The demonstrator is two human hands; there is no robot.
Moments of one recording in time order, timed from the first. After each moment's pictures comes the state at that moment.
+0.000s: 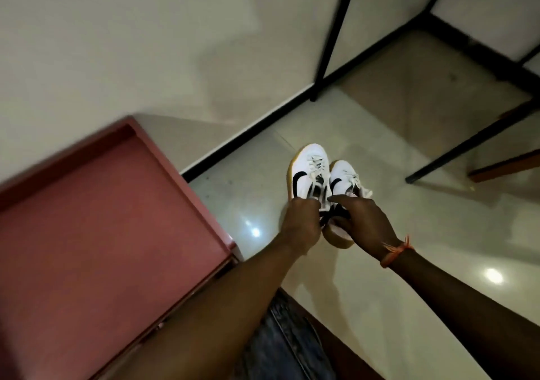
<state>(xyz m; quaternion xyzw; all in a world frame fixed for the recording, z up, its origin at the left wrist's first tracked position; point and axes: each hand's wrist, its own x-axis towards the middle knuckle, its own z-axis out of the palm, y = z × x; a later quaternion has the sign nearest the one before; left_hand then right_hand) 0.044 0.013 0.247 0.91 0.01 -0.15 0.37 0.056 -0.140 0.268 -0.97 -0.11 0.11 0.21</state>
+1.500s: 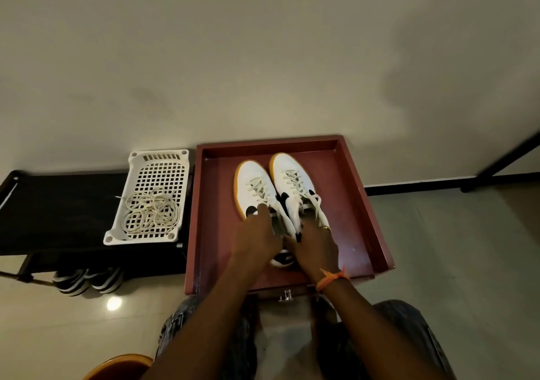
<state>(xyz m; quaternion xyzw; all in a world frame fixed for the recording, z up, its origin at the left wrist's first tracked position) -0.190 0.333 0.313 0.87 0.39 -0.01 0.29 -0.104 0.227 0.268 -0.91 -0.29 0.16 0.24</state>
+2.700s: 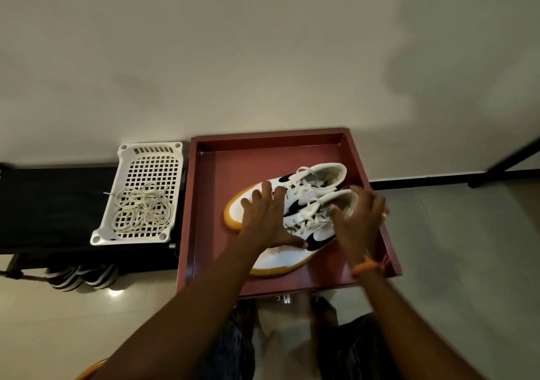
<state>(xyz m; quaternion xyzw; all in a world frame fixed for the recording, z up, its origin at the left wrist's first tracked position) -0.137 0.365 0.270 0.96 0.27 -0.08 0.08 -0.031 0.210 0.269 -0.89 -0.18 0.00 0.42</state>
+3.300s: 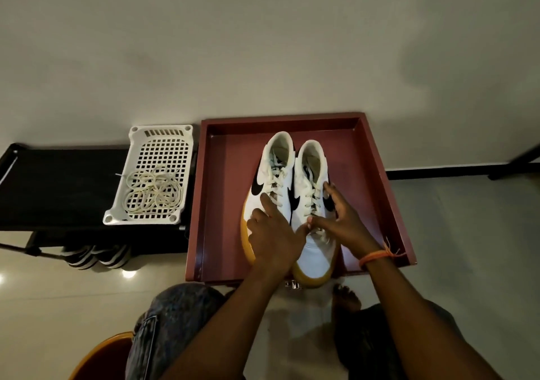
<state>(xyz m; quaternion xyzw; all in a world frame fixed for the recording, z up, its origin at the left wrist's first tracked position) -0.178 0.304 0.279 0.82 0.50 -0.03 0.29 -0.041 0.215 0.246 -0.76 -0.26 0.37 0.47</state>
